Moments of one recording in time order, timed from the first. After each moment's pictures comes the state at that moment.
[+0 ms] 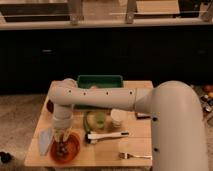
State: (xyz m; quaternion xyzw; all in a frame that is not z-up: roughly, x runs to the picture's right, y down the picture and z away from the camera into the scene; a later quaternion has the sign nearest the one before) arm -0.211 0.234 0.677 -0.24 -0.46 -0.64 0.57
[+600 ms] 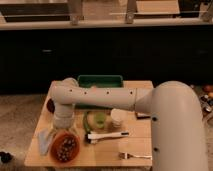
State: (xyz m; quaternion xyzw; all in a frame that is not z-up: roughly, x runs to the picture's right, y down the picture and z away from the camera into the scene) arm -0.204 0.230 0.681 -0.24 -0.47 -0.64 0.56
